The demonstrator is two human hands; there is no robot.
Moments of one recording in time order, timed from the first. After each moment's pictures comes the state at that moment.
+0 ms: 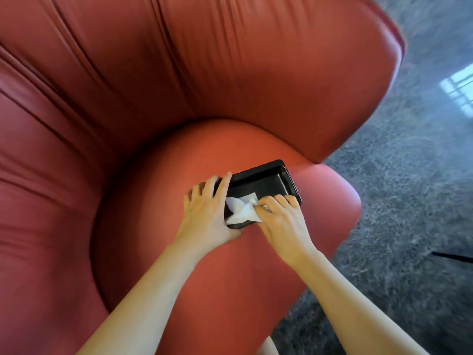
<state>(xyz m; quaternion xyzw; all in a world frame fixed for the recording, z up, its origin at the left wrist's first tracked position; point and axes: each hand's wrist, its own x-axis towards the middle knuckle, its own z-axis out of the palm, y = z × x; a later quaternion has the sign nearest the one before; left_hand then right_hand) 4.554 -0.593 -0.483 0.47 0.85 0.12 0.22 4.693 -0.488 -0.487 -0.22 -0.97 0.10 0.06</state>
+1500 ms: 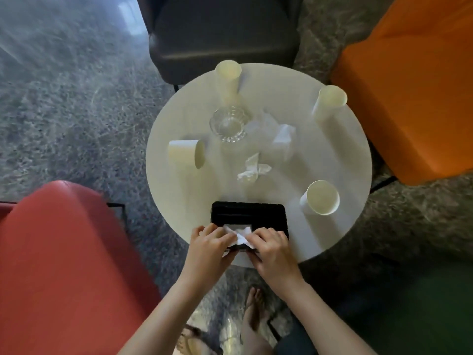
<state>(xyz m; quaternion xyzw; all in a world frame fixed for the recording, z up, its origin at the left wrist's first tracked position) 5.064 -0.809 -0.403 0.96 0.24 0.03 0.16 5.178 -0.921 -0.407 -0.81 -0.52 0.15 0.20</state>
